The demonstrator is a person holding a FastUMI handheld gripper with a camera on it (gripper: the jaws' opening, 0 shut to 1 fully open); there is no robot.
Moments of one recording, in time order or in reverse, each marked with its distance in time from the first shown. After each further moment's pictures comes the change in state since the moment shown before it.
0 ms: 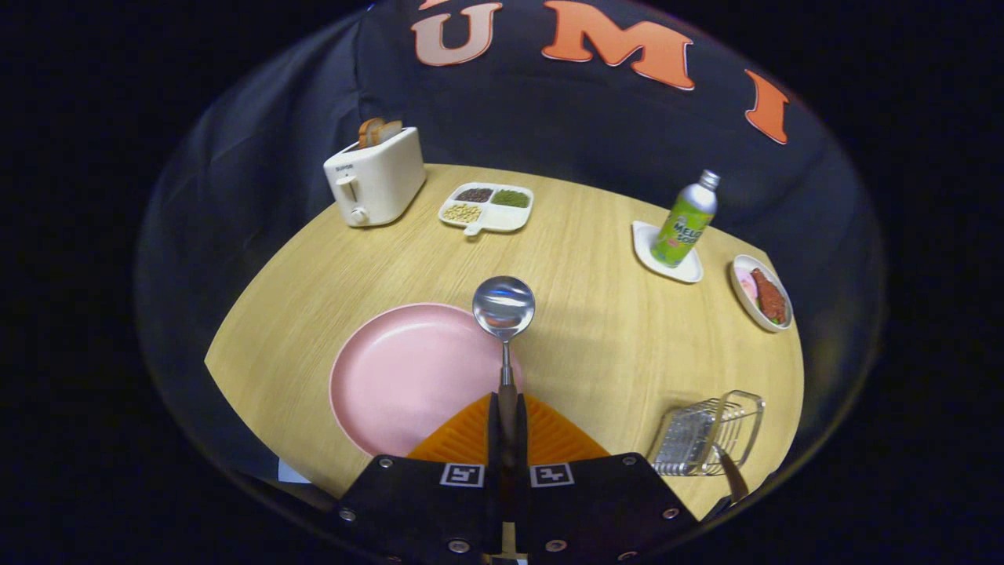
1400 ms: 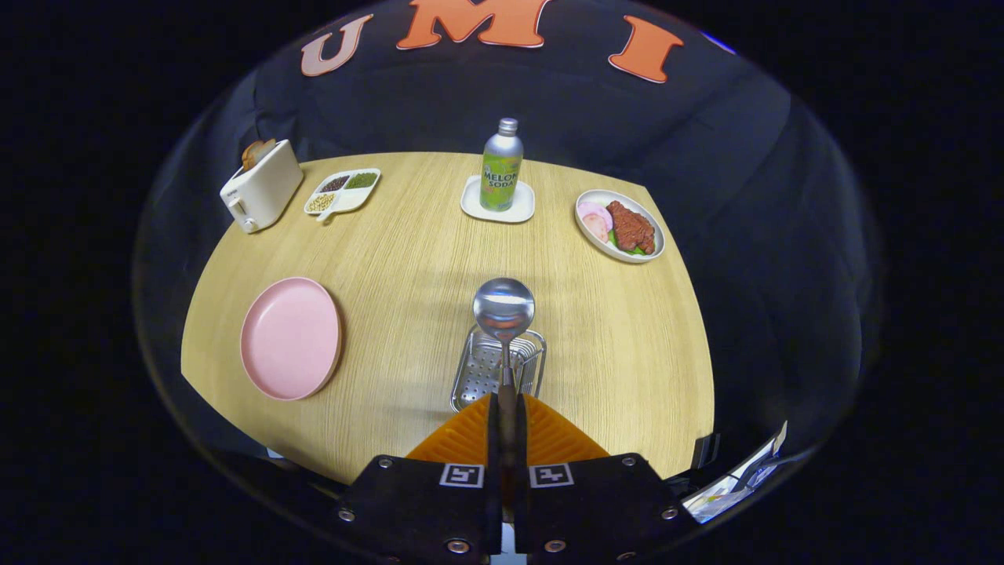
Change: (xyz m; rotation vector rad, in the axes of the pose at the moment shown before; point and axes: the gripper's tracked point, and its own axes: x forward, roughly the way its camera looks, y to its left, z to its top) arm -0.076 -0.172 -0.071 0.124 0.244 -0.184
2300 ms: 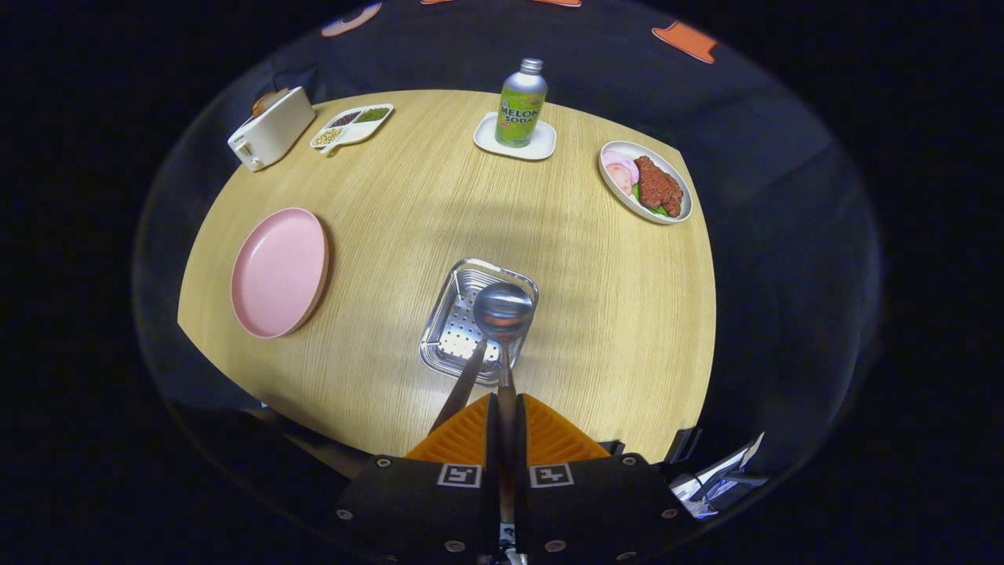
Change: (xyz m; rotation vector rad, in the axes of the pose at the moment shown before) arm 0.011 -0.021 -0.028 -0.112 0.212 0.047
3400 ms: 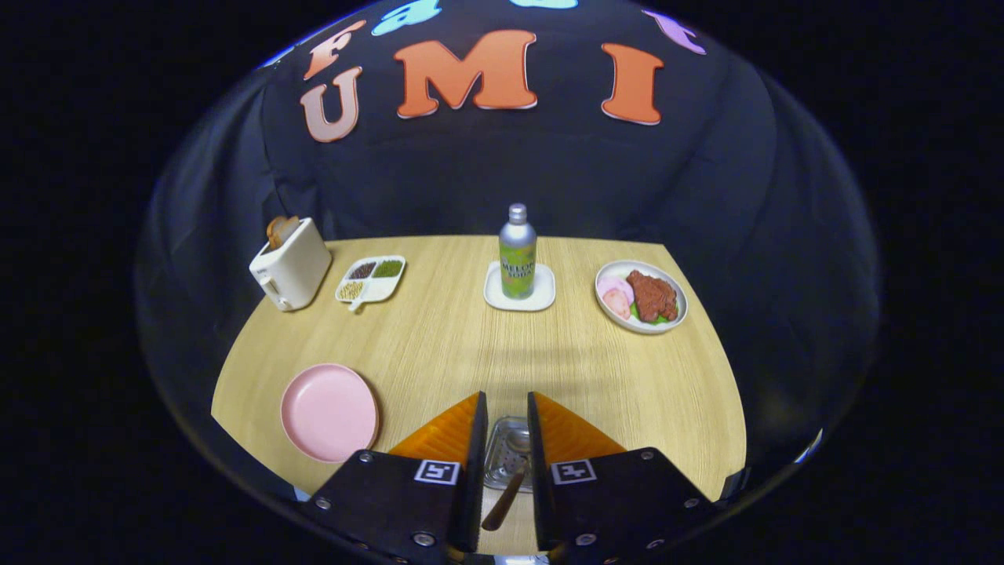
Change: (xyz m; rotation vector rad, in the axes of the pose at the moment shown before) arm -0.061 0.015 0.127 0.177 -0.654 0.049
